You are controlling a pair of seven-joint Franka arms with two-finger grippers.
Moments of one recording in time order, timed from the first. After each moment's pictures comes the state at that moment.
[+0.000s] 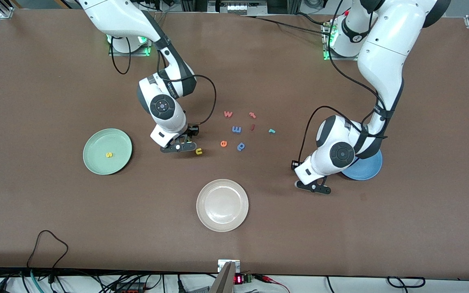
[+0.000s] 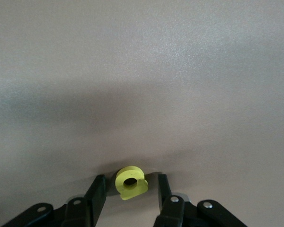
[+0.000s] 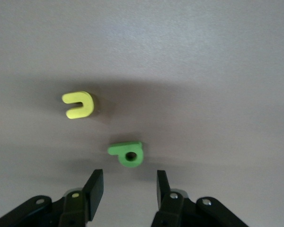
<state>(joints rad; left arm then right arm) -0.20 0.77 -0.16 -1.61 -0.02 2.31 -0.13 0.60 0.54 -0.04 -1.91 0.05 2.34 0.42</state>
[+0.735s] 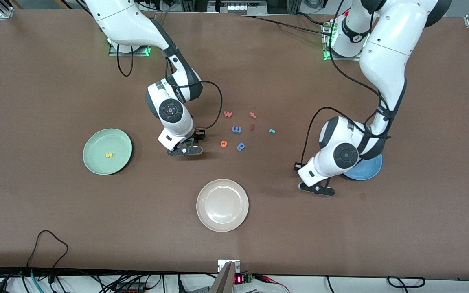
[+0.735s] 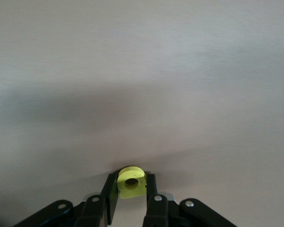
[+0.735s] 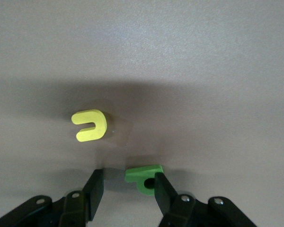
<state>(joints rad) -0.17 0.76 -0.14 -1.59 -0.02 2.26 -0.13 0.62 0.61 -0.04 -1.87 0.06 2.40 0.43</state>
